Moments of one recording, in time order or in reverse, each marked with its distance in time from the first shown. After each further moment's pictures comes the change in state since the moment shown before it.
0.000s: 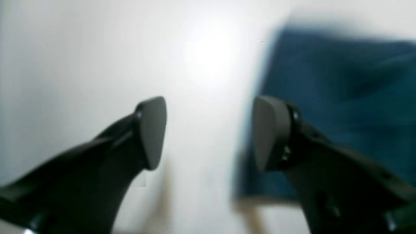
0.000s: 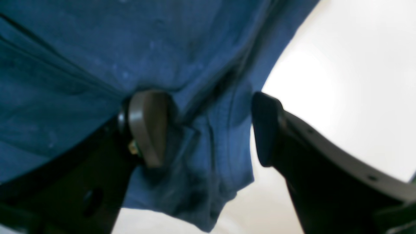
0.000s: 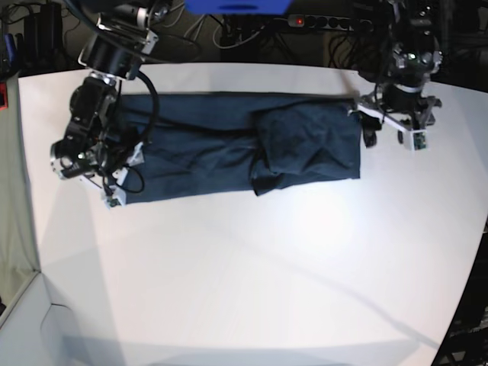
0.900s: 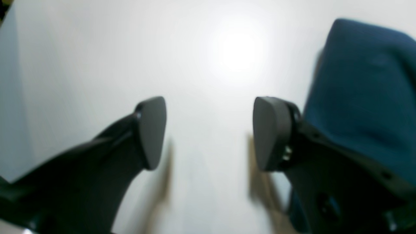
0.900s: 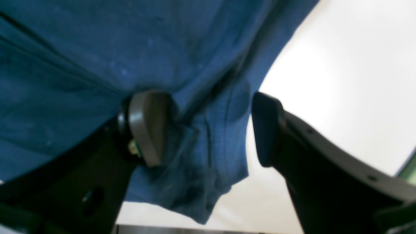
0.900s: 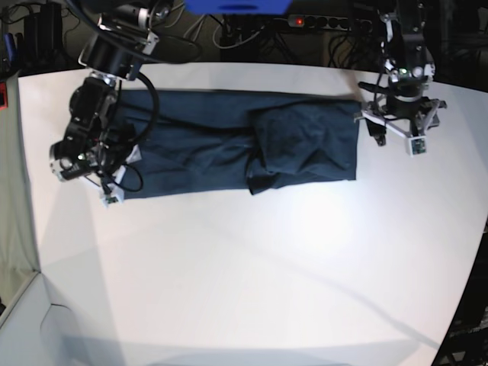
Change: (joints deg) left arm -4.0 0.4 0.0 -9.0 10.8 6.6 0.1; right arm 0.9 0.9 0.1 2.2 -0.7 0.4 -3.9
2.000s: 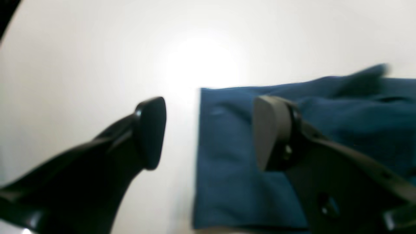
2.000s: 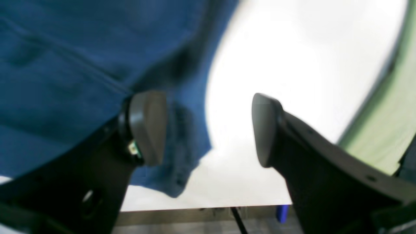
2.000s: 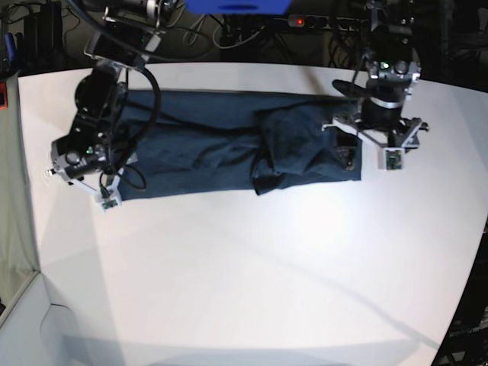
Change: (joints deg) left arm 1.4 0.0 9.1 13.7 0.2 0.0 0.7; right arm -2.0 -2.7 -3.5 11.2 -8.1 0.0 -0.9
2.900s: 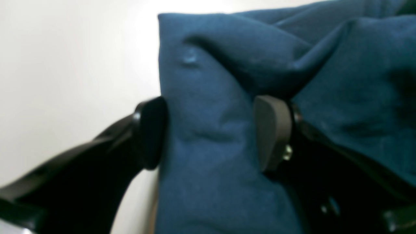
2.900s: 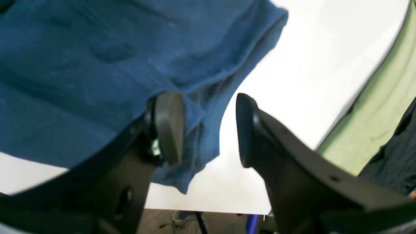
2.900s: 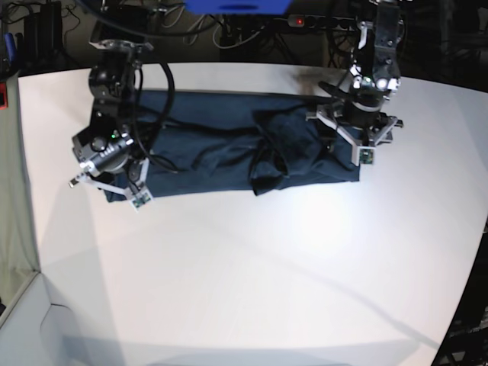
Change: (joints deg) left arm -5.4 -1.5 5.8 -18.4 -1.0 -0.6 -3.1; right arm -5.2 2.5 -13.0 5.8 0.0 0.0 0.6
